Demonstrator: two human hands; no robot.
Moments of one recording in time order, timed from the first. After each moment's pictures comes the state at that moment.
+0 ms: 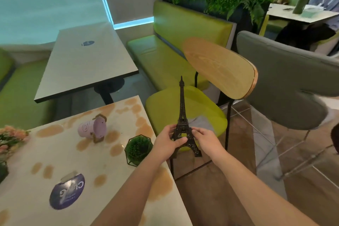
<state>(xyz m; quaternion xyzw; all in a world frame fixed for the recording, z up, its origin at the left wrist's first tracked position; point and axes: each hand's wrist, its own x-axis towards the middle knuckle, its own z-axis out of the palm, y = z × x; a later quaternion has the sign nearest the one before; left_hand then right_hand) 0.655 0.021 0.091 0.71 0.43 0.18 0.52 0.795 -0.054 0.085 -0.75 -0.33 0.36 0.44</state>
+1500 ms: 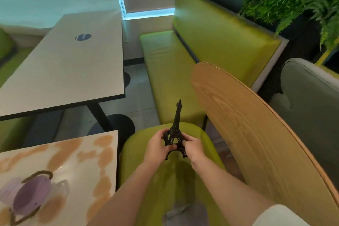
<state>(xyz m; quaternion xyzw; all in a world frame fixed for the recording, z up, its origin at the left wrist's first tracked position) 0.876 0.309 0.013 0.67 0.57 0.22 0.42 0.991 0.263 0.036 -0.70 -0.17 0.50 0.48</state>
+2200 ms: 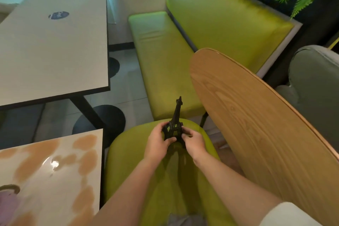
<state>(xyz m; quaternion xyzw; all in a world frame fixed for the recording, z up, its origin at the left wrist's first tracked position) 0.912 0.357 -0.043 0.65 0.56 0.23 0.45 1.029 0.312 -0.028 -0.76 -0.23 0.44 0.42</state>
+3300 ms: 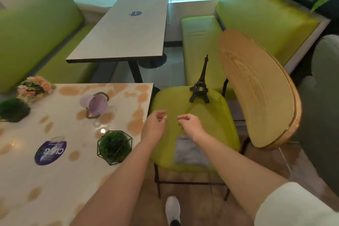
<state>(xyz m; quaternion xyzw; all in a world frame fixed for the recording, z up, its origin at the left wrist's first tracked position) 0.777 0.121 0.042 0.58 0.69 0.28 0.33 0.917 0.119 0.037 -0.69 -0.44 0.48 0.32</state>
